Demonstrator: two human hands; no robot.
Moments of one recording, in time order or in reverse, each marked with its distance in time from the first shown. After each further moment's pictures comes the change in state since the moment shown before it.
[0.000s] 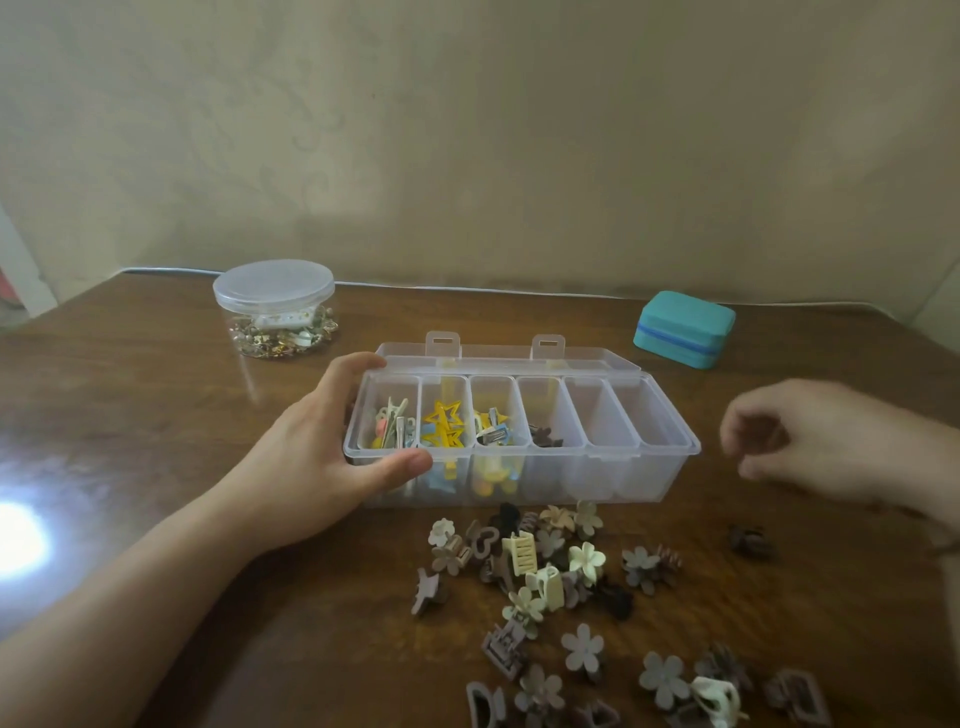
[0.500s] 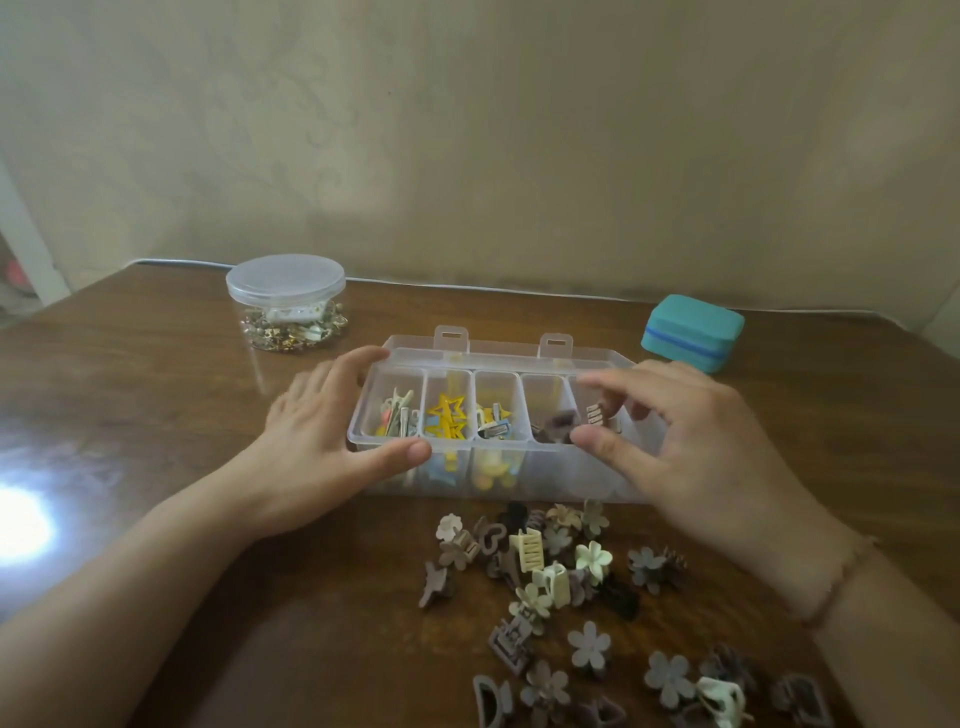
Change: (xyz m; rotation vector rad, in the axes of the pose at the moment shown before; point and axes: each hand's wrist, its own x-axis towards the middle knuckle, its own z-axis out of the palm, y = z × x) left_hand 0.001 -0.007 -0.005 0.067 -0.033 -0.061; right_hand -0.017 -0.080 0.041 0.289 0.522 -0.516
